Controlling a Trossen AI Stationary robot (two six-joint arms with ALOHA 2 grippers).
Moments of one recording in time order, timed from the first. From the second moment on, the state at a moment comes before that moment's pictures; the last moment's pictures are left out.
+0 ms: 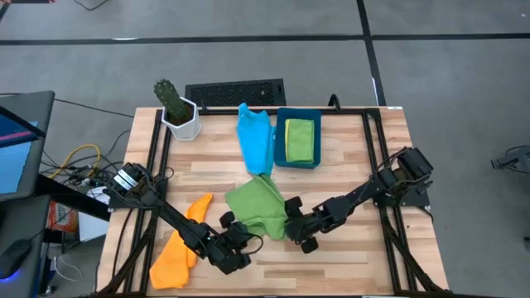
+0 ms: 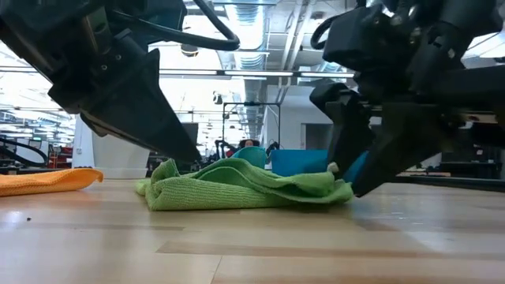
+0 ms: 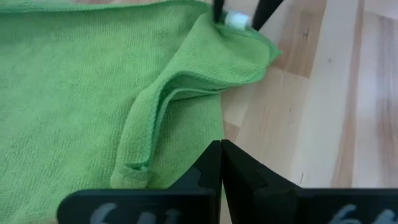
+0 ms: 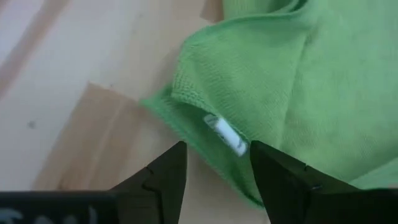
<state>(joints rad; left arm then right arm) -0.65 1.90 1.04 -0.11 -0.69 -0.90 0.47 1.82 0.96 -0.18 0.21 -0.09</state>
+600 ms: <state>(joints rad) -0.65 1.99 1.04 -0.05 -0.64 -0.96 0.49 1.78 0.96 -0.22 0.26 -0.14</state>
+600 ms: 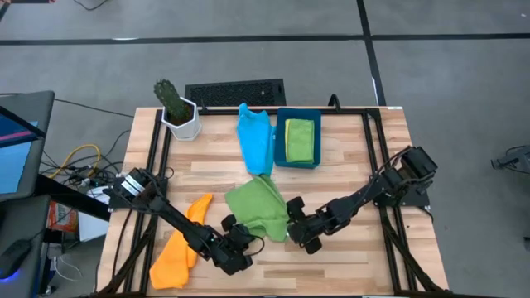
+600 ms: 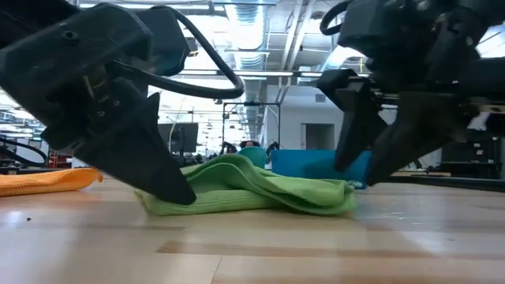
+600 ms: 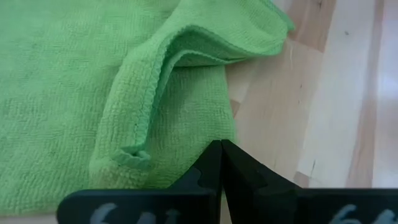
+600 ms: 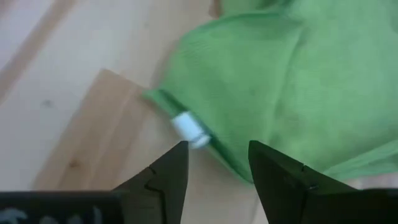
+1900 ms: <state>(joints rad) -0.65 2.00 1.04 -0.06 -0.61 -0.99 0.48 1.81 0.90 -0.11 0.25 -0.32</state>
